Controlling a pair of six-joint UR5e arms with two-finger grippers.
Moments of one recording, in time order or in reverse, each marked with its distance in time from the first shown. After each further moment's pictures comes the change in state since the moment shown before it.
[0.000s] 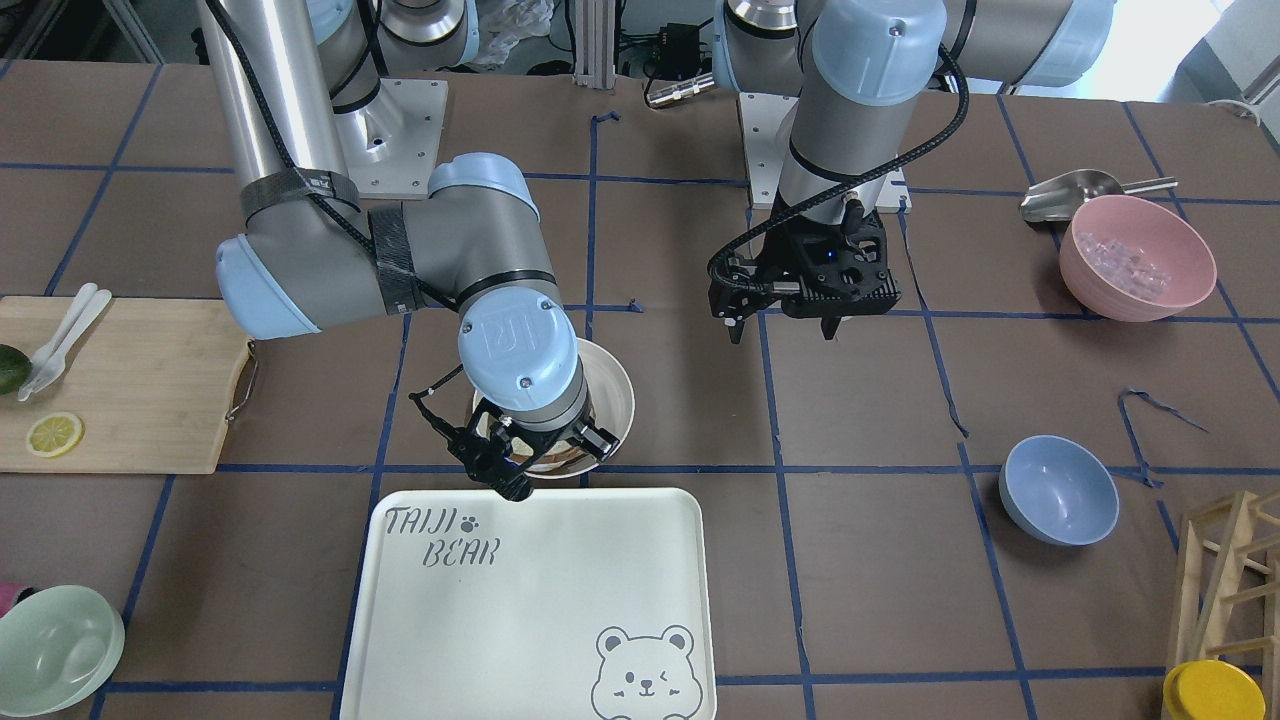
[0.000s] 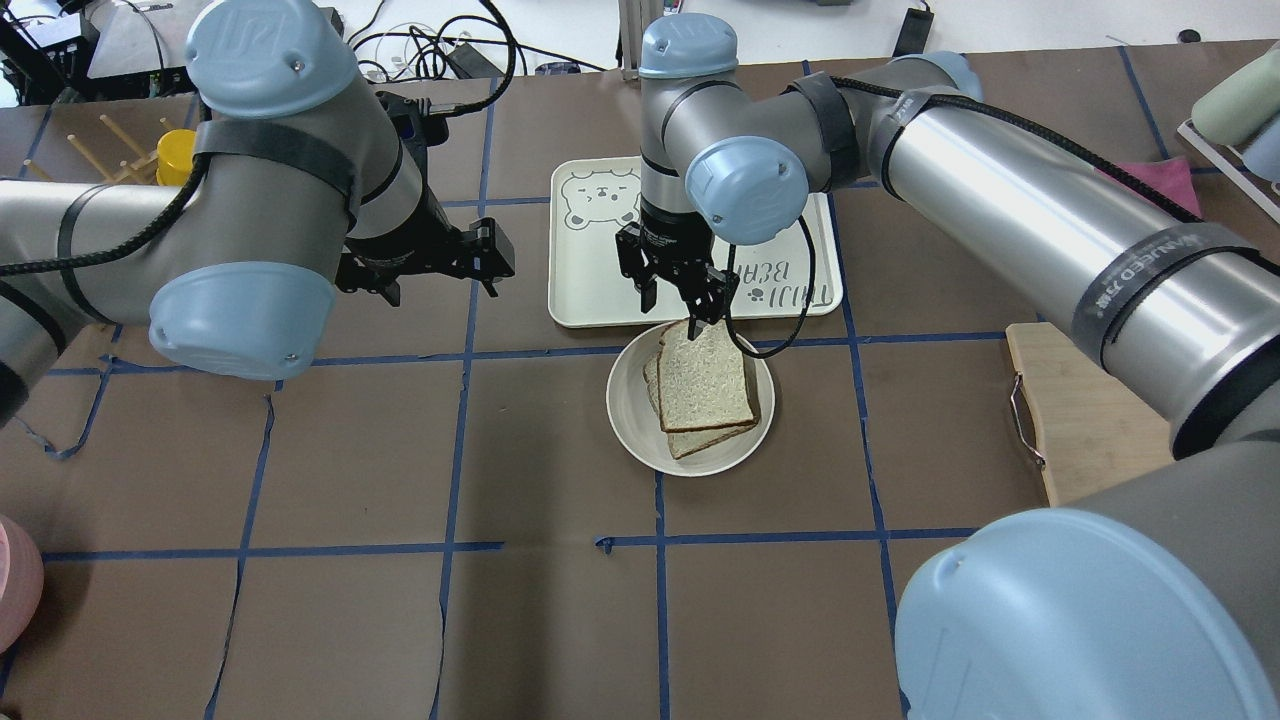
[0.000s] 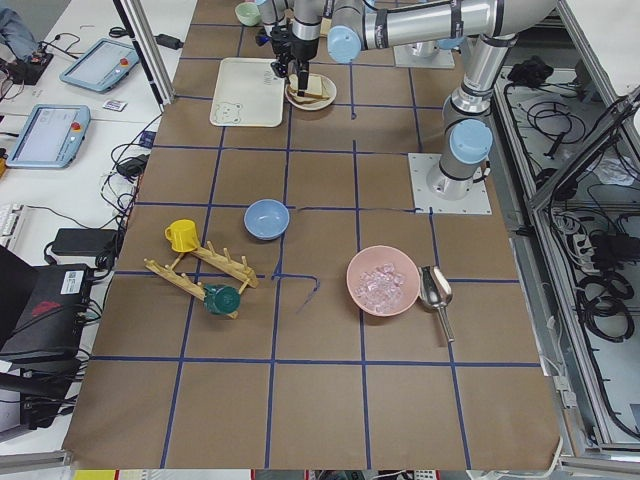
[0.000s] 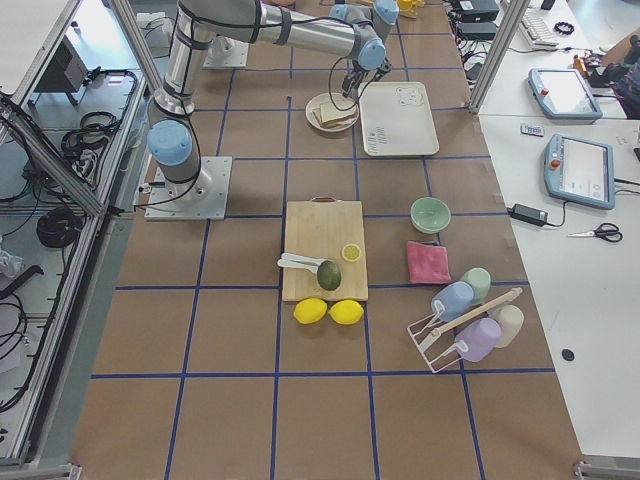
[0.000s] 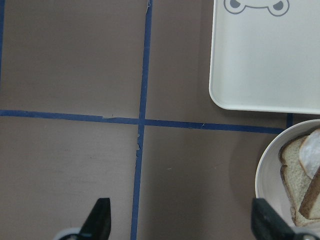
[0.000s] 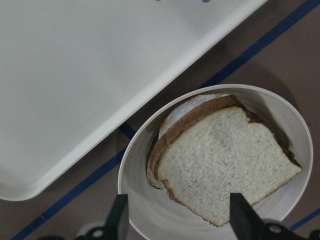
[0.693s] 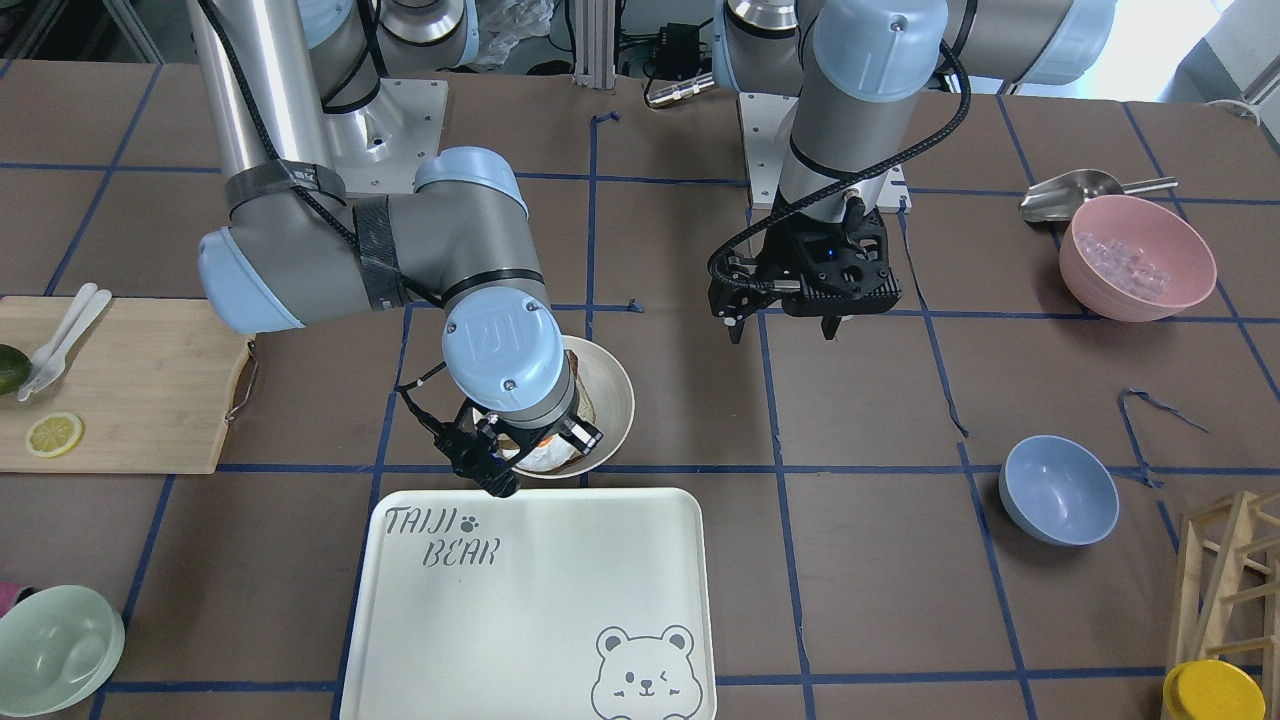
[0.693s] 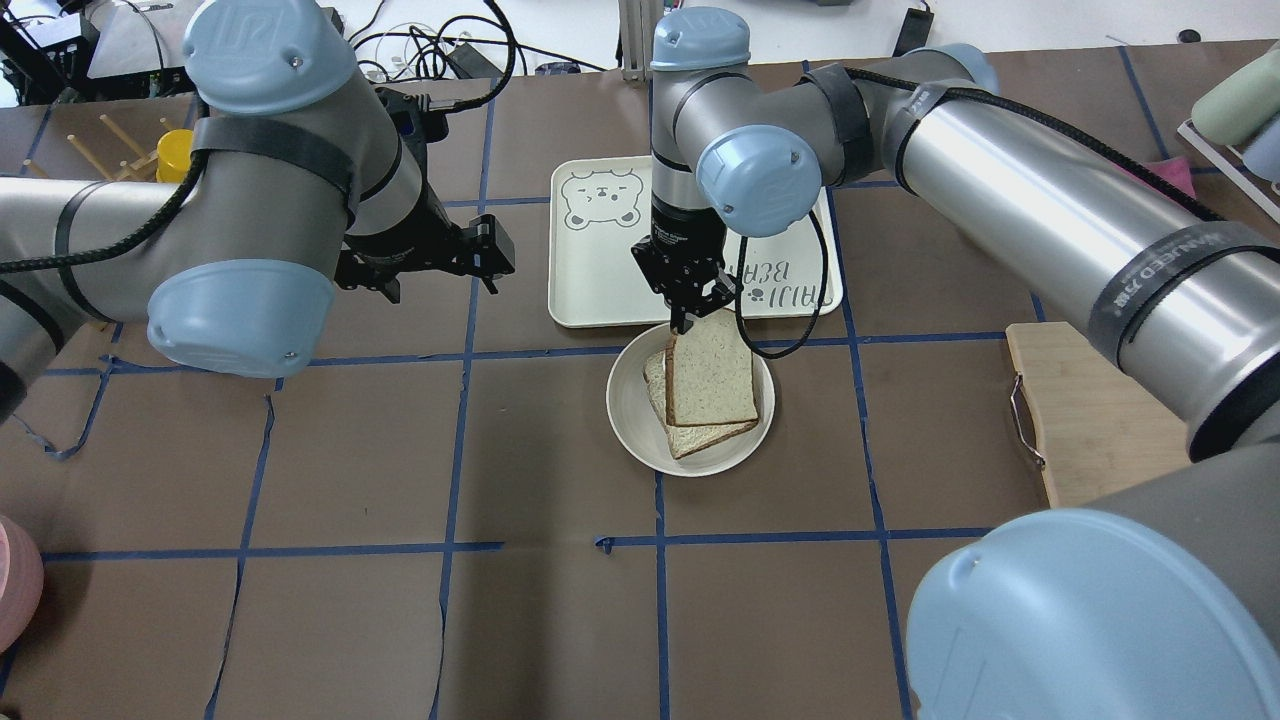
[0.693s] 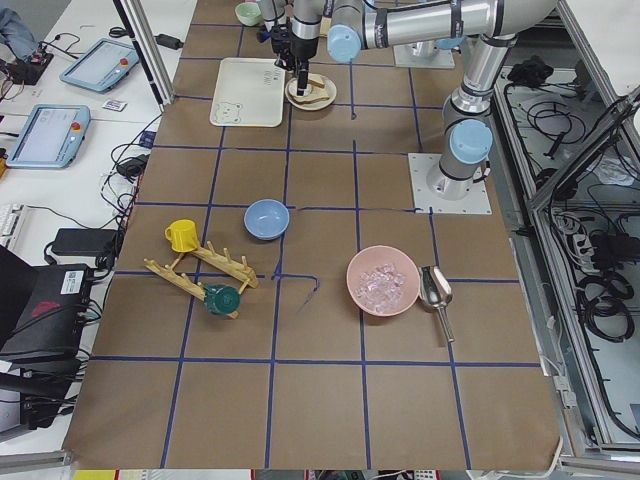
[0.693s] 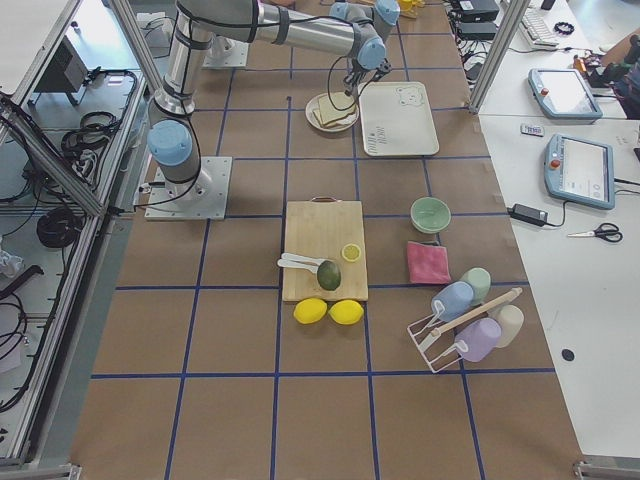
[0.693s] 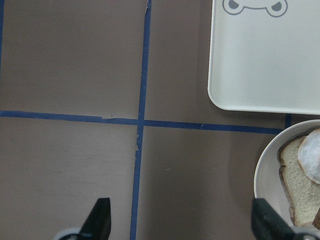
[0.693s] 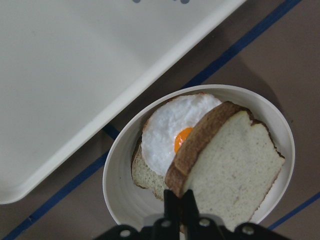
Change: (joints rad) left arm 0.000 0.000 0.005 0.000 -0.001 0.000; right arm -0.010 0.003 0.003 0.031 0.002 0.001
